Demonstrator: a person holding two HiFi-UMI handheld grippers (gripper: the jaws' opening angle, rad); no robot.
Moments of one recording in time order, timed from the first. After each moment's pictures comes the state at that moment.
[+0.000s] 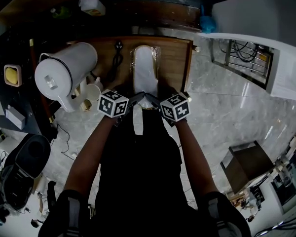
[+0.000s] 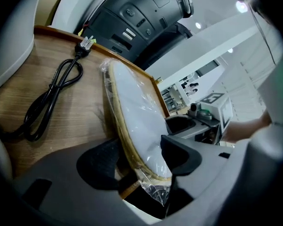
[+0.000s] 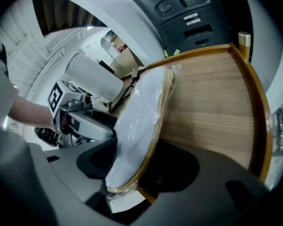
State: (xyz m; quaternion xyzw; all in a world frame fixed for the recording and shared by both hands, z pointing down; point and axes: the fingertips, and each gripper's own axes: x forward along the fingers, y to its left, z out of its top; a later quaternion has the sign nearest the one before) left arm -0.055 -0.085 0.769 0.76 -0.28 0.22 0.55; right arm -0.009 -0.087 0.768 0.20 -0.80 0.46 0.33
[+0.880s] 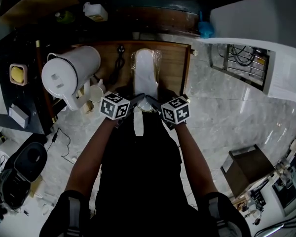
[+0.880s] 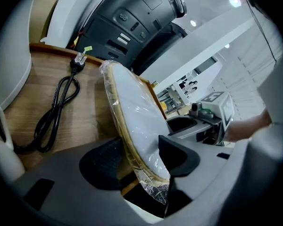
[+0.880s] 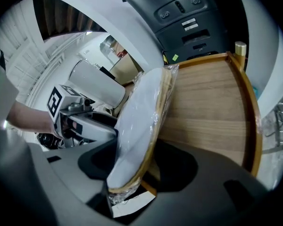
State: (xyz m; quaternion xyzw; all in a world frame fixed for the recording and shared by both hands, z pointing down) left arm -0.056 -0.092 0.748 0.77 -0.29 0.23 0.52; right arm -0.011 -0.090 0.745 0.22 -0.80 0.46 0.31
